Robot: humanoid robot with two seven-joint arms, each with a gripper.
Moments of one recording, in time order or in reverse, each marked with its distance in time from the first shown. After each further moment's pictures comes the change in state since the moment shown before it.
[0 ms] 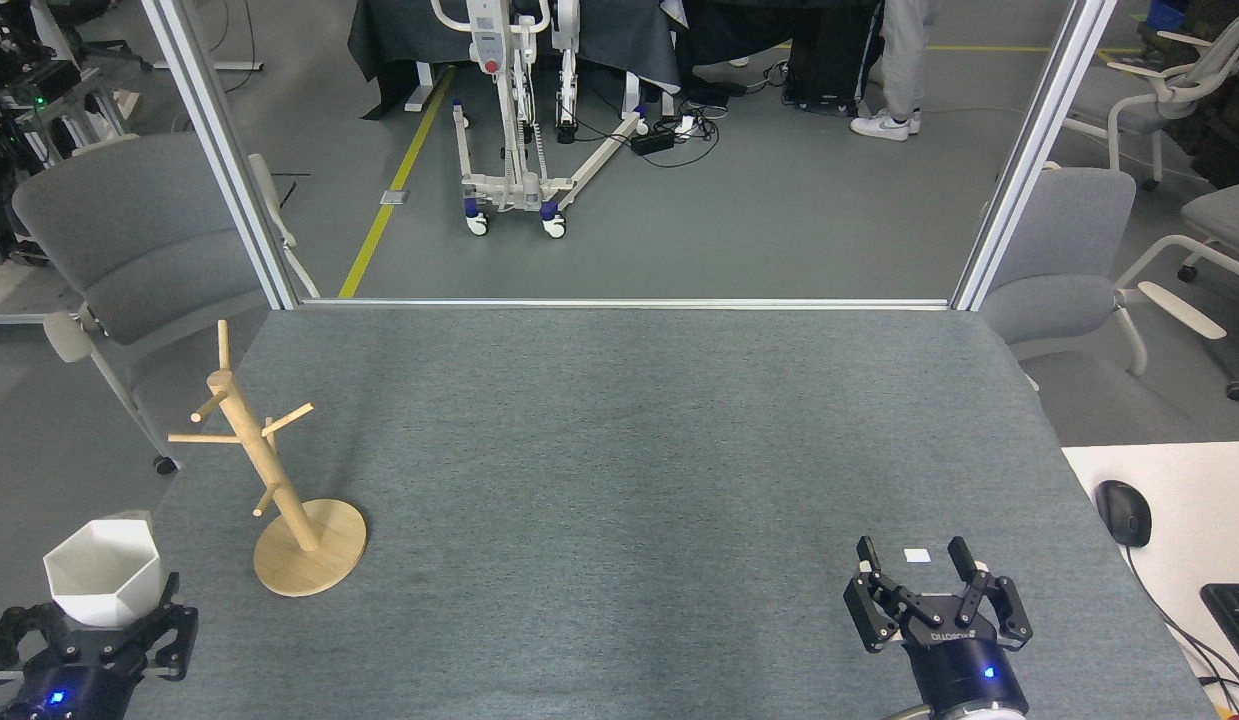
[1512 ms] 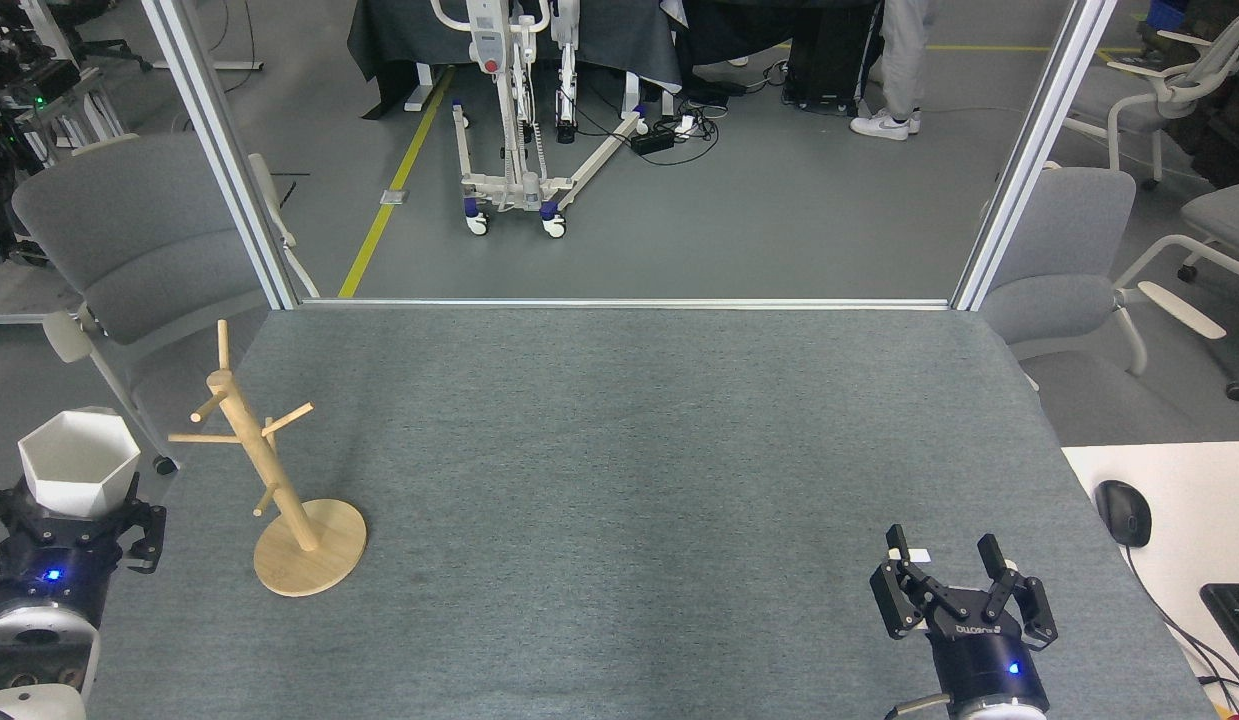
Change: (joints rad) left arm -0.217 0.030 0.010 0.085 -0.281 0.045 -0.032; right arm -0.027 0.012 -0.069 0.030 -0.031 0.001 -0.024
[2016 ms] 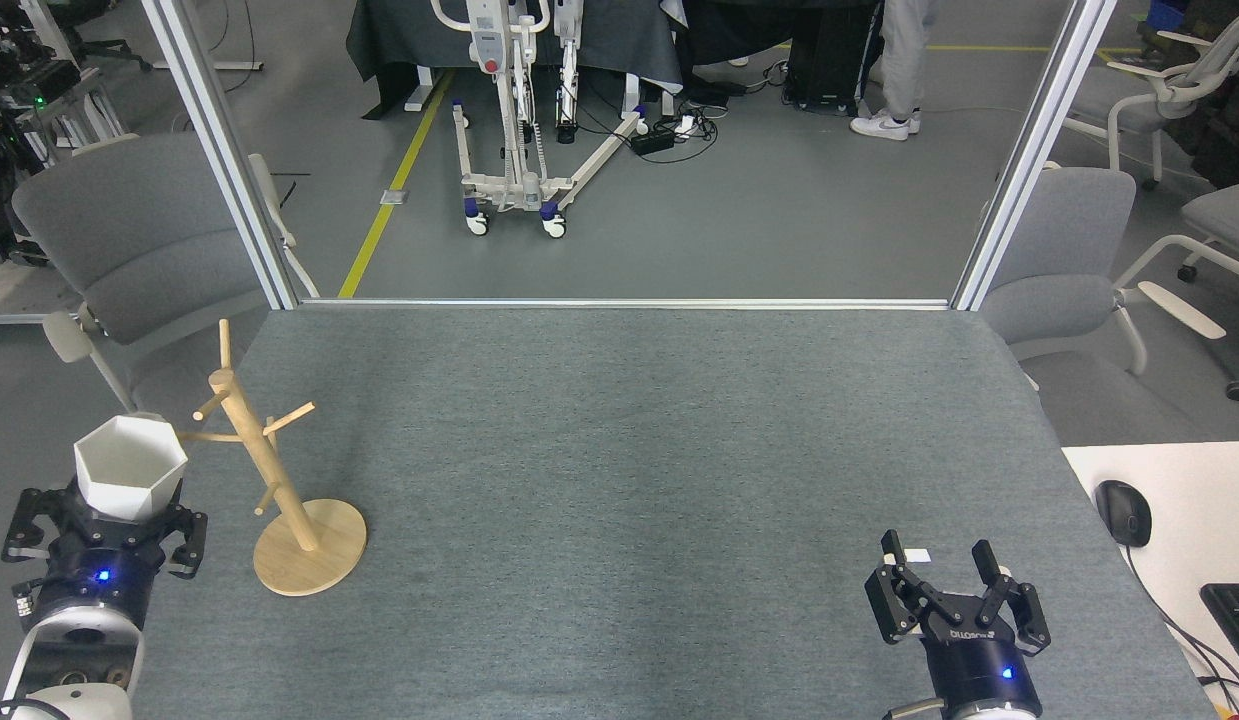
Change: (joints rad) left arm -0.002 -0.044 -0.042 0.001 -0.061 0.002 -0.002; right arm 0.001 0.008 0.001 0.016 0.003 0.001 -0.008
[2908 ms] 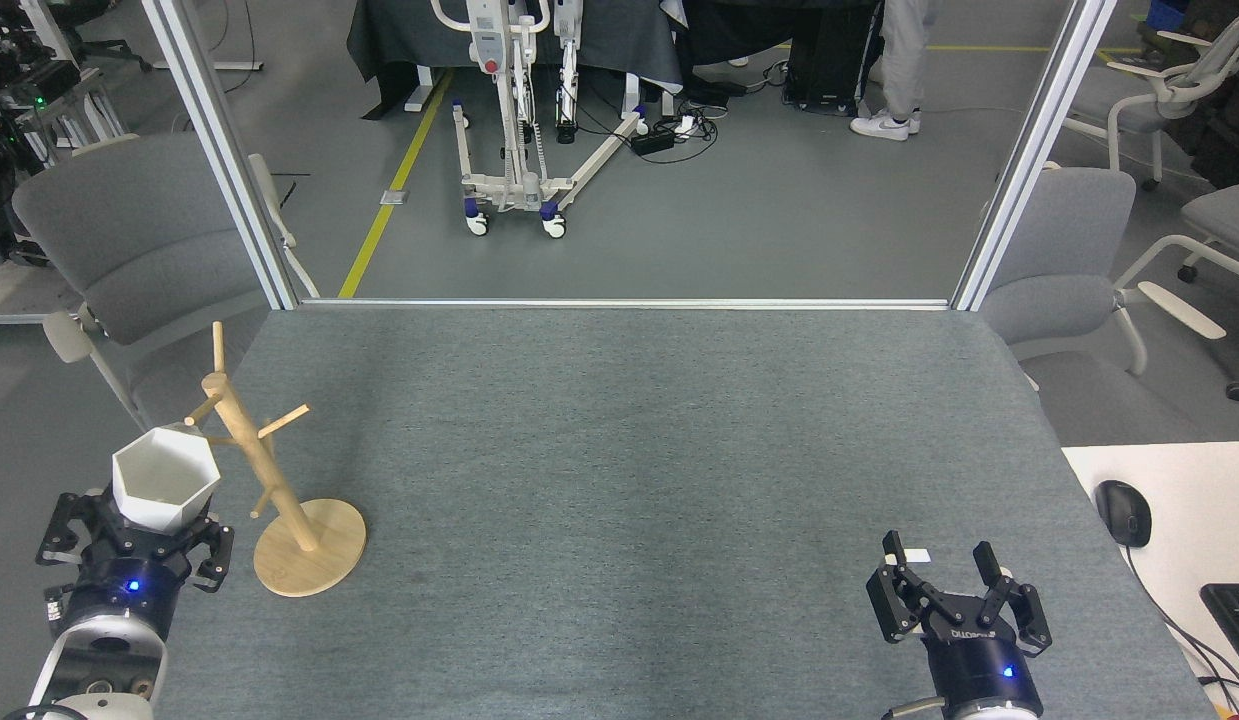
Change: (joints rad) left arm 0.024 -0.005 -0.052 0.000 -0.033 -0.006 0.013; right arm -0.004 0.003 -0.008 0.002 0.003 0.003 0.006
